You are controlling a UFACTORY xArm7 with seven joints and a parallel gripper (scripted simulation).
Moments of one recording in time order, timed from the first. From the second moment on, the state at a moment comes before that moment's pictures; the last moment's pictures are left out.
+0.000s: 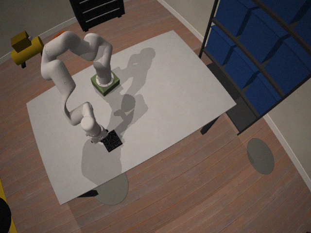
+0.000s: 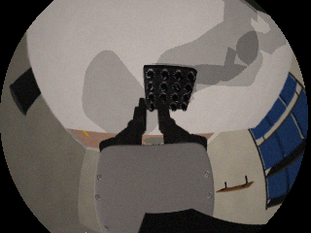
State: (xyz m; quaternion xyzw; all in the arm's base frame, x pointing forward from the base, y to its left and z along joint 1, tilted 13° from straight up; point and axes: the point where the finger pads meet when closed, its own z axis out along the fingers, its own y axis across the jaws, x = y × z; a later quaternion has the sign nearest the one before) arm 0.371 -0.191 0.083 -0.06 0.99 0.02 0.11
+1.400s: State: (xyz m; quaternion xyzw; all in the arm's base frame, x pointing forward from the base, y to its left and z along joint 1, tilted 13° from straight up) arm 0.380 -0.189 0.047 -0.06 0.99 0.02 0.11
